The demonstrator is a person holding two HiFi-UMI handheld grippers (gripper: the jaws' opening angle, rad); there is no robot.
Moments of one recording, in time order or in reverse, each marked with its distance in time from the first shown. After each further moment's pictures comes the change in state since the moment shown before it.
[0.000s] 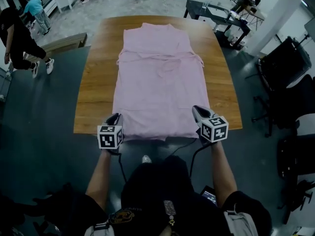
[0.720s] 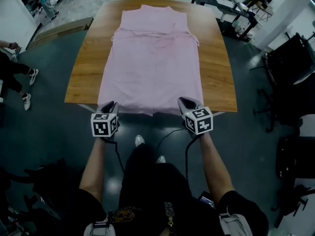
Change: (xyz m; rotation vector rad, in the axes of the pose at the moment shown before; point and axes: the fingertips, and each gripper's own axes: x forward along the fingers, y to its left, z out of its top) left arm -0.040 -0.079 -0.052 -0.043 0.015 0.062; right arm -0.037 0.024 -0.072 -0.090 0.043 0.134
